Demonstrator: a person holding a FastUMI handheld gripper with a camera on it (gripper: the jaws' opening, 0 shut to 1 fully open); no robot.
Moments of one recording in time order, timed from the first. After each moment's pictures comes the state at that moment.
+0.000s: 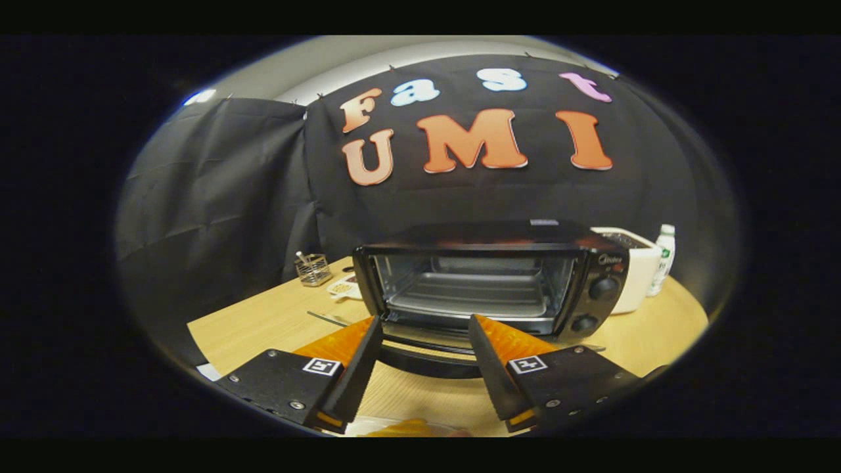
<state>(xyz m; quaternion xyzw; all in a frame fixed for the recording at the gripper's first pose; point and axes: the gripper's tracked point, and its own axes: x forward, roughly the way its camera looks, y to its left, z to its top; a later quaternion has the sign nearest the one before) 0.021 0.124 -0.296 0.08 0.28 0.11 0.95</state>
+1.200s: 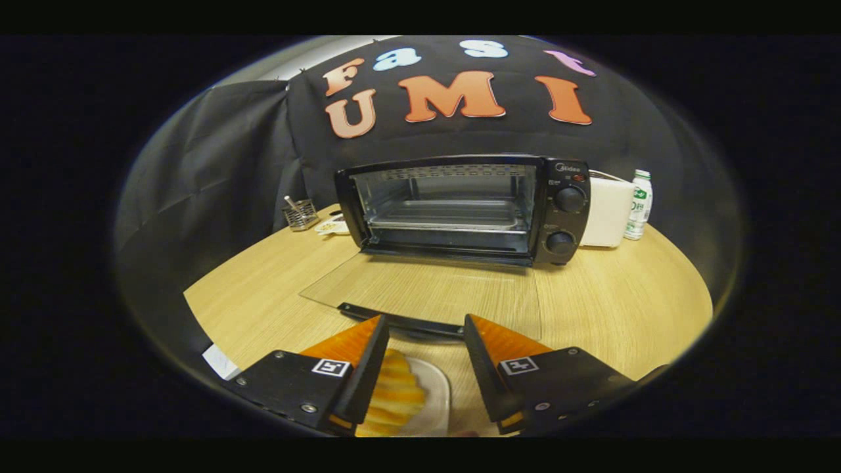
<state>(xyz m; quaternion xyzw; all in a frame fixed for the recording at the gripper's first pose) -0.084 0.100 -0.332 0.05 0.39 0.10 0.92</state>
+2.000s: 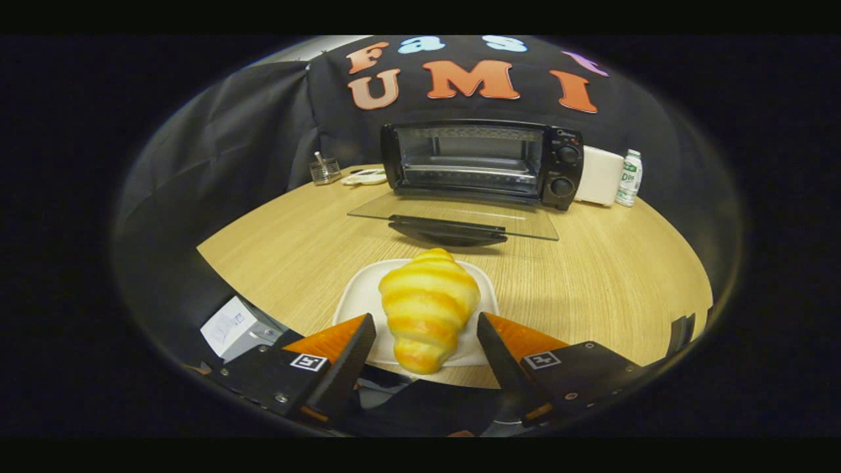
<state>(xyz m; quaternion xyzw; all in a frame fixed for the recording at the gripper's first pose) -0.194 0.123 -0.355 -0.01 0.45 0.10 0.89</state>
